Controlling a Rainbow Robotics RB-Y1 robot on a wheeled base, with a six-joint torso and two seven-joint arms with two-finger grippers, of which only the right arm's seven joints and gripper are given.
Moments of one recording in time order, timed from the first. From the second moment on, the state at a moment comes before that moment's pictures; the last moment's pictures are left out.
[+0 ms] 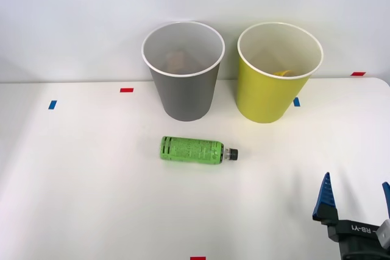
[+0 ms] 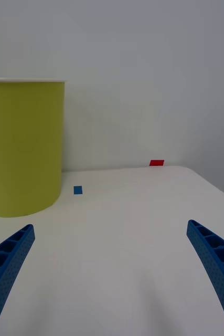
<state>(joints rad) 0.75 -0.16 0.16 -1.94 -0.43 -0.54 1.89</state>
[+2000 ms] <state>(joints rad) 0.95 -0.18 0.20 -1.83 0.28 -0.74 1.20</state>
